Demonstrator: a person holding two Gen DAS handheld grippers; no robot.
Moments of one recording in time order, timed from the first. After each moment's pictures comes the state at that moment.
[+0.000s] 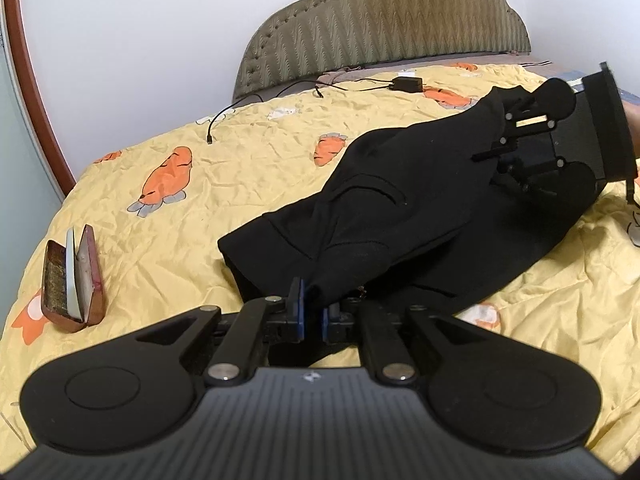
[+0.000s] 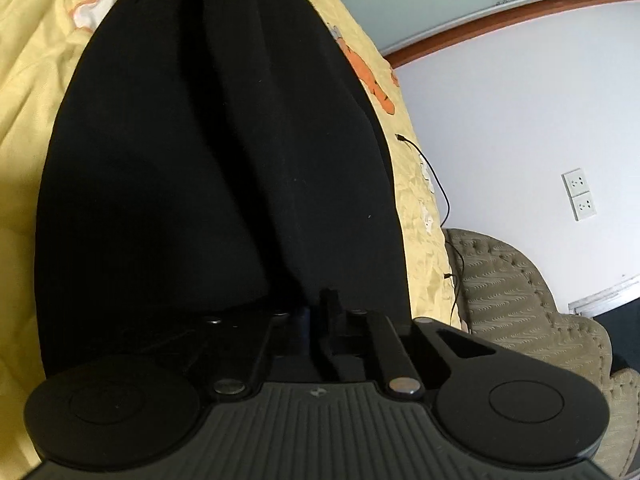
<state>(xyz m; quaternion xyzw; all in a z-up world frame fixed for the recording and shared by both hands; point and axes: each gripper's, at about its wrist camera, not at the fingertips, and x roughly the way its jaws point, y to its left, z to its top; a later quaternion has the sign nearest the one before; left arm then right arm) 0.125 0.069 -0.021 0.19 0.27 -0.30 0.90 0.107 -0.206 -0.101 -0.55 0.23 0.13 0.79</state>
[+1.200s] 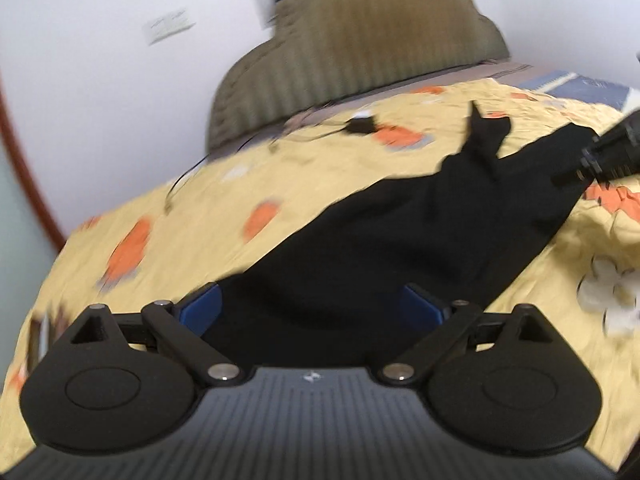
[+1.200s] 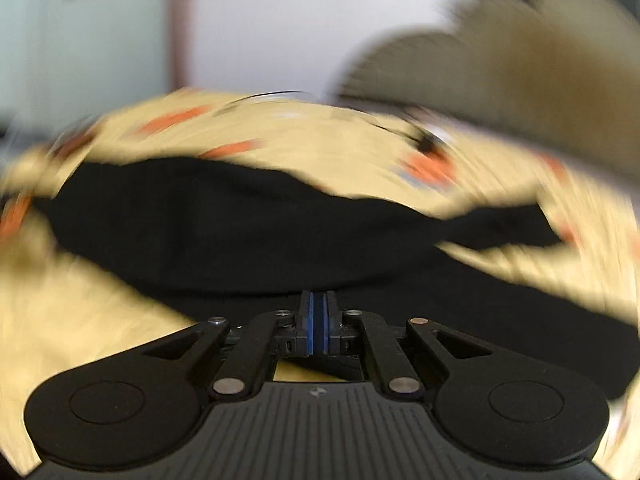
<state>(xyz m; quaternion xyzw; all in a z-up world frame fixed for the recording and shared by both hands) 0.057 -0.059 0.006 0.23 0.20 -0.31 0.90 -0.020 -0.367 -0.021 0.01 0.31 -0.03 0.95</state>
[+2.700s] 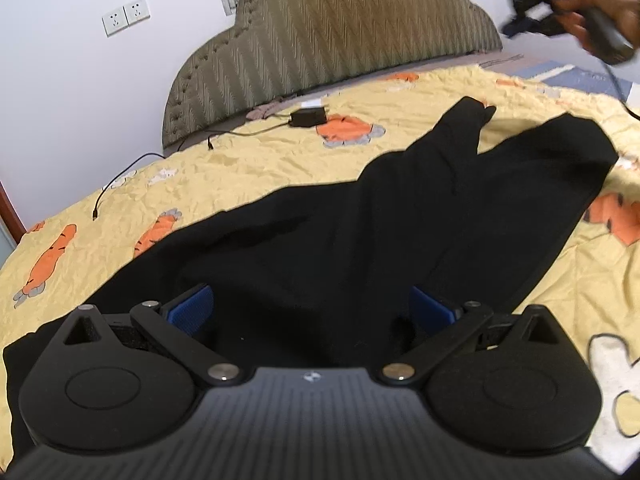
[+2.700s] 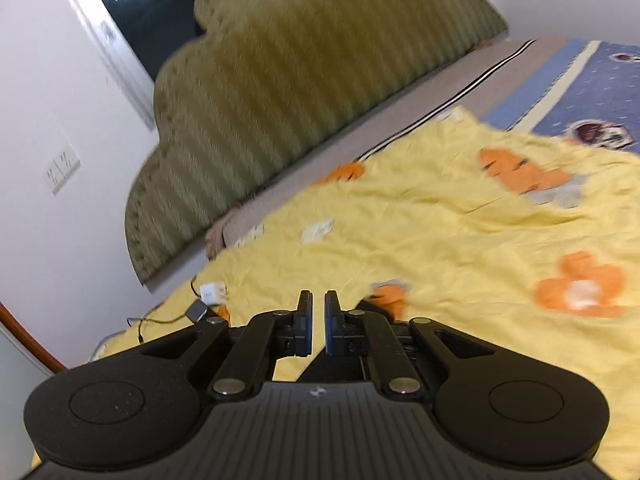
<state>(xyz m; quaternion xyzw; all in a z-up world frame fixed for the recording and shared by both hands) 0.060 -0.180 -0.050 0.22 0.22 -0.31 0.90 0.023 -0.654 0.037 0.34 0.16 -0.25 0.89</state>
